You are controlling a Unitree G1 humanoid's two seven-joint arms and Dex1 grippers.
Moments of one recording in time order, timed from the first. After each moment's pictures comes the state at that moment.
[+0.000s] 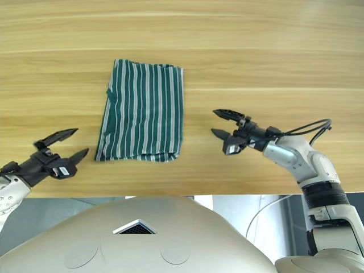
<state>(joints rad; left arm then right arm) 0.75 0.81 0.25 -0.34 0.47 -0.51 -0.45 0.10 -0.85 0.21 0.20 -0.55 -0.84 0.33</state>
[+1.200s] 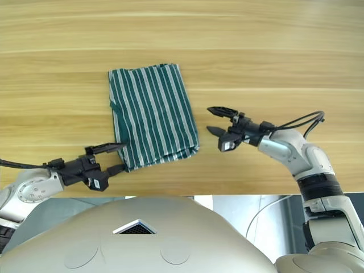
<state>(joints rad) 0.44 0.91 -0.23 -0.22 0.41 -0.66 -0.57 0.02 -0.83 0.27 0.22 -0.57 -0.85 0.35</state>
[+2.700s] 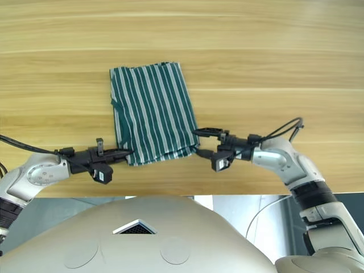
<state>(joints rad) 0.26 0.90 -0.36 -0.05 0.39 -0.74 -0.57 0.05 -0.81 0.39 0.16 -0.32 -0.91 0.61</state>
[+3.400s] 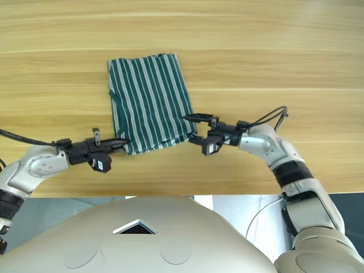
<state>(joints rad) 0.20 0.88 -0.36 0.02 0.39 -0.74 -0.55 -0.13 -0.69 0.44 0.45 -0.37 -1.02 0.49</state>
